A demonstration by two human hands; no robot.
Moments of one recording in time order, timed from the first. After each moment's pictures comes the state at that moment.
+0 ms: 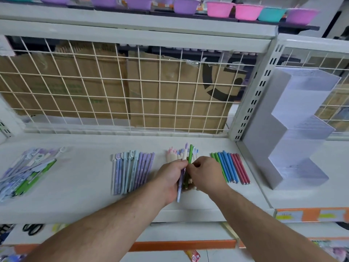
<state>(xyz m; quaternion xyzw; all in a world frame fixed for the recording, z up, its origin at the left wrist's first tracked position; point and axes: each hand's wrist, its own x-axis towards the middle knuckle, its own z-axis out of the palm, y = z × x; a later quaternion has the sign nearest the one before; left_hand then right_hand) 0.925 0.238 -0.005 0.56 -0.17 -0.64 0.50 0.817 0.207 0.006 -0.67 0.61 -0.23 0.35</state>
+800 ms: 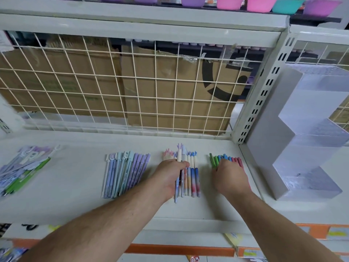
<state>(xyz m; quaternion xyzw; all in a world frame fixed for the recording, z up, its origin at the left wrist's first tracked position) 0.915 0.200 -0.018 0.61 -0.16 -0.59 0.50 0.752 0.139 -0.034 -0.75 0.65 -0.07 0.11</state>
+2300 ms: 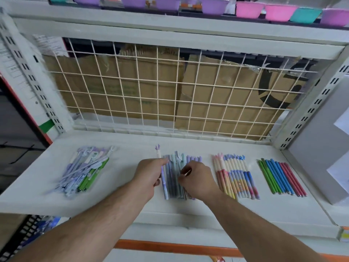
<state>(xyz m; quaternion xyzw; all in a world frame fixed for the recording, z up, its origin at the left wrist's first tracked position) 1.125 0.277 -0.029 0.69 -0.15 -0.47 0.53 0.976 0.241 -0.026 -0.74 0.53 -0.16 0.38</state>
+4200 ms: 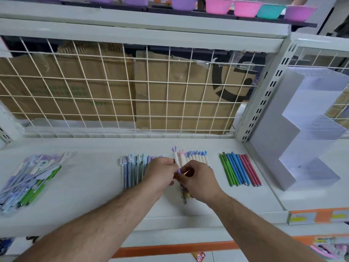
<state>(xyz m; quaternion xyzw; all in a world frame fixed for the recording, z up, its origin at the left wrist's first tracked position) 0.988 0.235 -0.009 0.69 -0.34 -0.46 0.45 0.857 0.213 -0.019 -0.69 0.56 -0.24 0.40</state>
